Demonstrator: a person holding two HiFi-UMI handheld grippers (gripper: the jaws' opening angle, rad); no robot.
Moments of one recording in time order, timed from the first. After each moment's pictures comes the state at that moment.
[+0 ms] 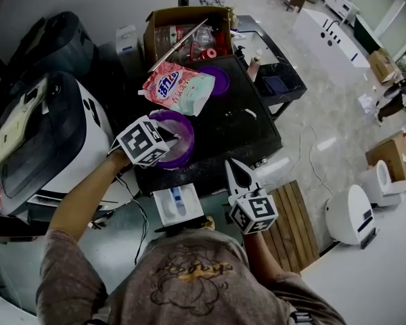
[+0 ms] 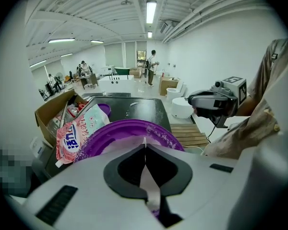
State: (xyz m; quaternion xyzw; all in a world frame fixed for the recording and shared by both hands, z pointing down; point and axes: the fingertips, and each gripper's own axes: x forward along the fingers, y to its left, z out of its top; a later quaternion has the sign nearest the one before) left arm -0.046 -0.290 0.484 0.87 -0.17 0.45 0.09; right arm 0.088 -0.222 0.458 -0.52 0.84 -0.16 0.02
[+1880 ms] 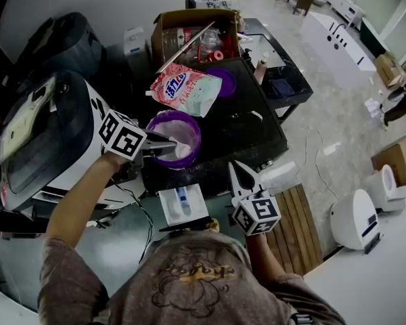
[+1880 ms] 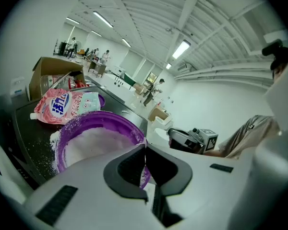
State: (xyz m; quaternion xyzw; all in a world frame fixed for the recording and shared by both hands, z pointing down) left arm -0.068 -0.264 0.449 0.89 -0.15 0.27 0.34; right arm 0.083 -0.217 0.462 -0.51 0.85 -0.16 0.02
